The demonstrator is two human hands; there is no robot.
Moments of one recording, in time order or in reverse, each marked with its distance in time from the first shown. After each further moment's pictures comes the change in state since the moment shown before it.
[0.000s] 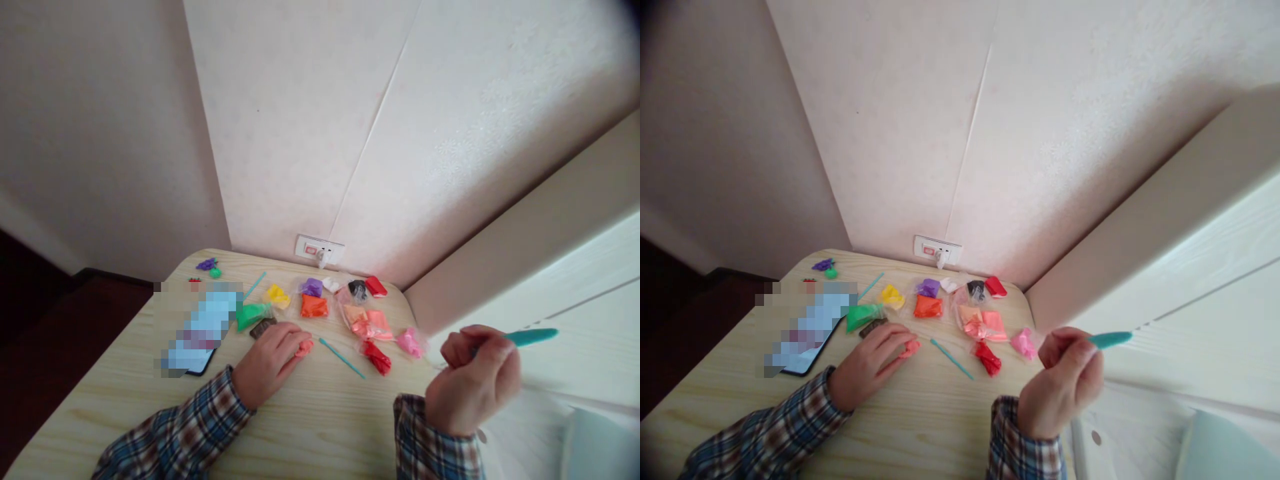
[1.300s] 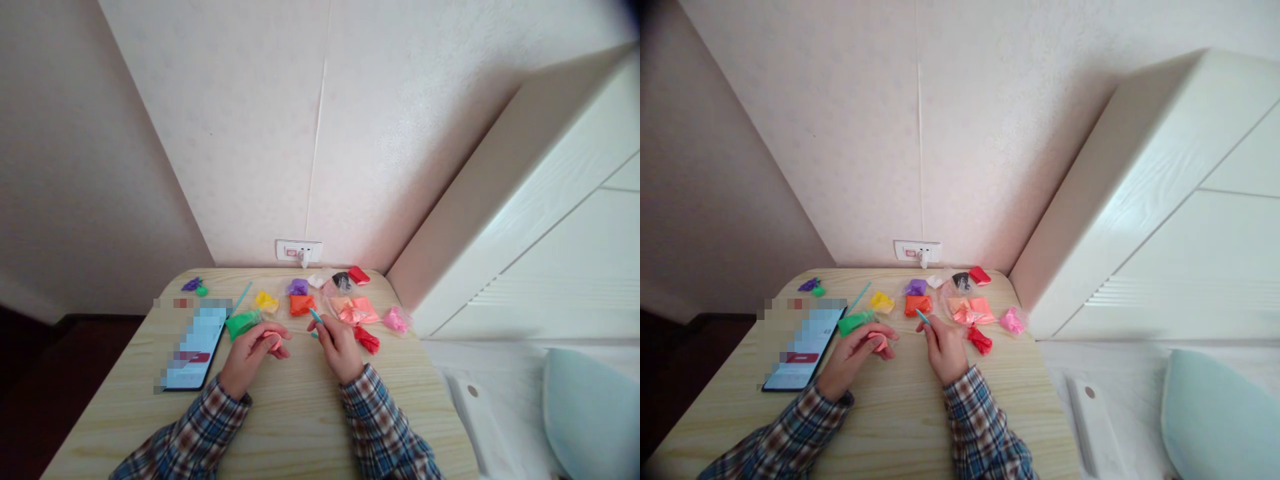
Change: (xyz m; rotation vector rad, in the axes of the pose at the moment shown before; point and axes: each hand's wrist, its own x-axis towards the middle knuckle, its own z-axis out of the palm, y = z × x) left_hand 0.006 -0.004 -0.014 -0.704 0.027 -0.463; right_hand -0.069 0.022 0.047 -0.001 -0.966 -0.136
